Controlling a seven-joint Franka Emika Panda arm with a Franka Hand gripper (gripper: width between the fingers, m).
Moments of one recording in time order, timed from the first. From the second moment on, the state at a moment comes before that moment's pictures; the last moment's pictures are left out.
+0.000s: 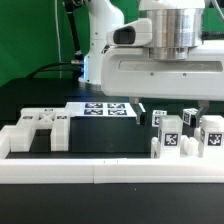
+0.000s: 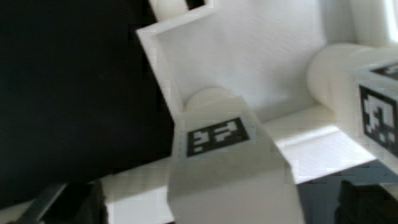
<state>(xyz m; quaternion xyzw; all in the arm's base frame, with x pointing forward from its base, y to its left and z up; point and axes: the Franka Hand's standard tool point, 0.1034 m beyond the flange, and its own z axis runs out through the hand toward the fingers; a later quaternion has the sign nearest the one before) 0.635 0.057 0.077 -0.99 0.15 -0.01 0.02</state>
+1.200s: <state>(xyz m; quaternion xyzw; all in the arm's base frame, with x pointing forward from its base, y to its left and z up) 0.635 0.056 0.077 -0.95 0.32 -0.01 0.03</state>
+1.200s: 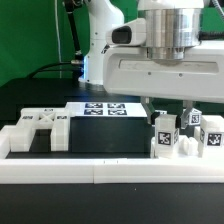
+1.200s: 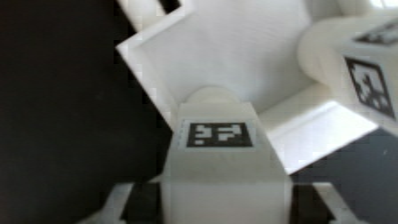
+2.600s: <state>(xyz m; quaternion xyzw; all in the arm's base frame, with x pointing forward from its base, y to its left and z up) 0.635 0.060 0.076 -0.66 0.75 0.01 0.03</state>
